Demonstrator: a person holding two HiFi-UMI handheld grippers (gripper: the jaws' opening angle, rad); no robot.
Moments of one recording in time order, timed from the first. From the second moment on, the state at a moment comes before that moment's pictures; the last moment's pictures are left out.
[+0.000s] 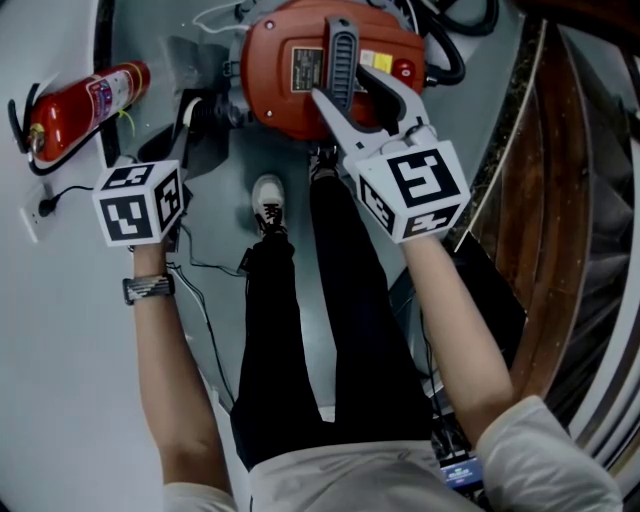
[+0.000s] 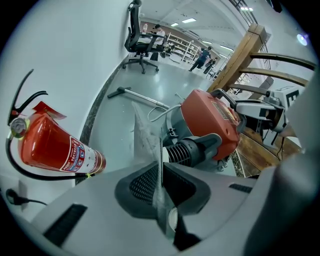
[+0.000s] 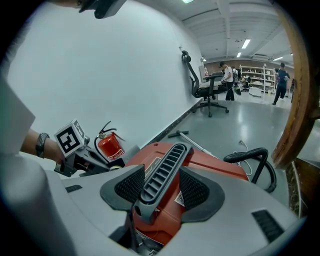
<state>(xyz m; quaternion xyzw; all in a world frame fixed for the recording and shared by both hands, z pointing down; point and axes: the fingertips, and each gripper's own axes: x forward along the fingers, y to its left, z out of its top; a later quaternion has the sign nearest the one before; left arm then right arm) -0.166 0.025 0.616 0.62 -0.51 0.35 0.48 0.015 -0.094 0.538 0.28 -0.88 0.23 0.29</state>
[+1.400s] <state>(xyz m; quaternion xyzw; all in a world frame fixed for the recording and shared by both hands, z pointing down) -0.174 0.023 0.620 0.57 -0.56 0.32 0.51 0.016 -0.093 0.538 0.28 -0.88 0.23 0.30</state>
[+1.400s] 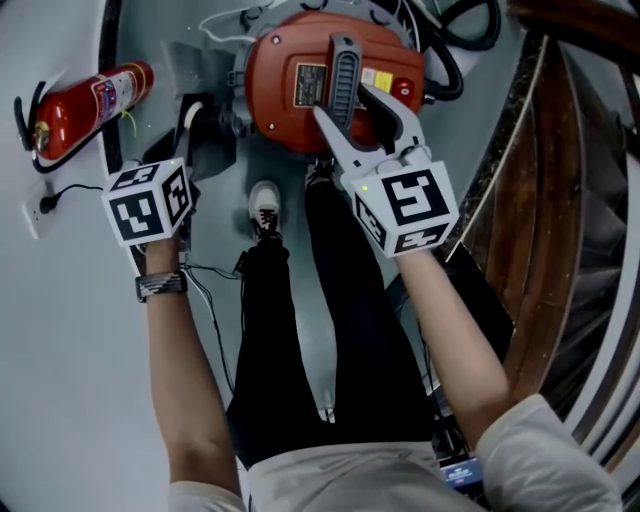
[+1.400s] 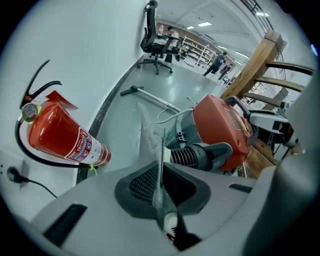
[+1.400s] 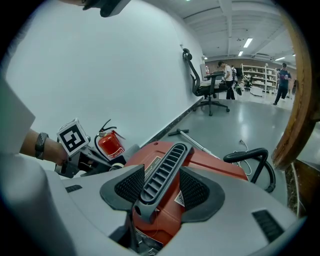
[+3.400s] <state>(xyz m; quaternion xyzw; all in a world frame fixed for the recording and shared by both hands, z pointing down) -0.163 0.059 0.469 0.58 -0.62 0.28 0.44 0.027 -0.070 0.412 0.22 -0.89 0.18 0.34</state>
